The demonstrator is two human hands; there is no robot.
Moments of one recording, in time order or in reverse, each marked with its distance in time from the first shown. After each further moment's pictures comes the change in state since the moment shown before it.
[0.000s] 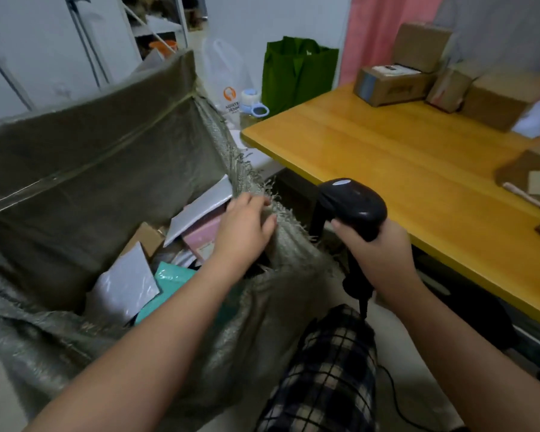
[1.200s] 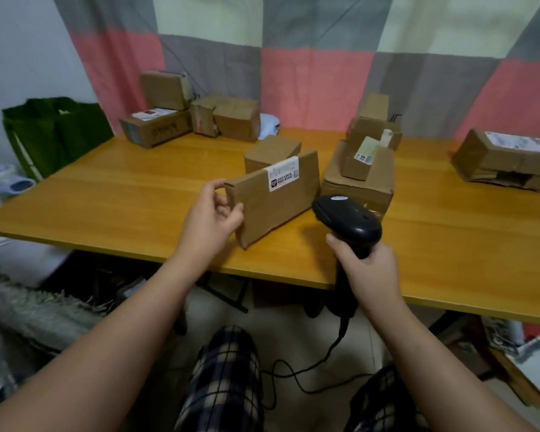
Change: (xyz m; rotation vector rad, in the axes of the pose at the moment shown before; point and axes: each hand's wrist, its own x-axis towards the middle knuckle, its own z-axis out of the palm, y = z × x) left_hand 0.028 0.280 0.092 -0.730 -0.230 0.314; right_hand -0.095 0.049 -0.253 0.012 0.658 0.137
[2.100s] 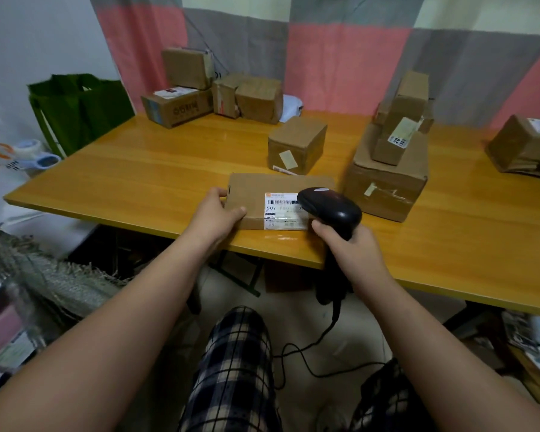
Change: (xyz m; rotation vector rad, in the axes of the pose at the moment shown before) left_hand 0.000 -0.031 -0.015 0.142 -0.117 -0.464; right_hand 0.007 0.012 0.046 0.010 -0.214 0.195
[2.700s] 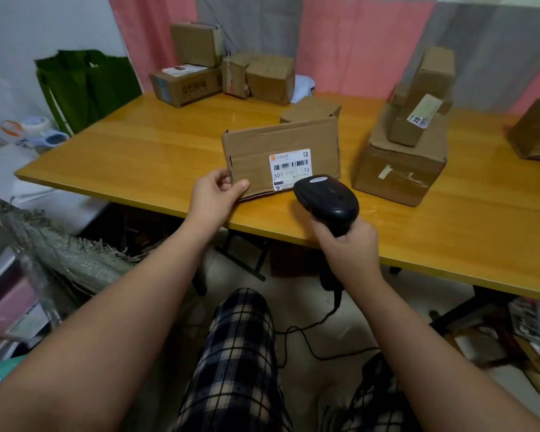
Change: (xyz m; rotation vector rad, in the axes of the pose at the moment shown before) left_hand -0.001 -0.020 -0.004 -0.252 0.135 0.178; right_hand -0.020 0.009 0.024 -0.196 0.116 -0.237
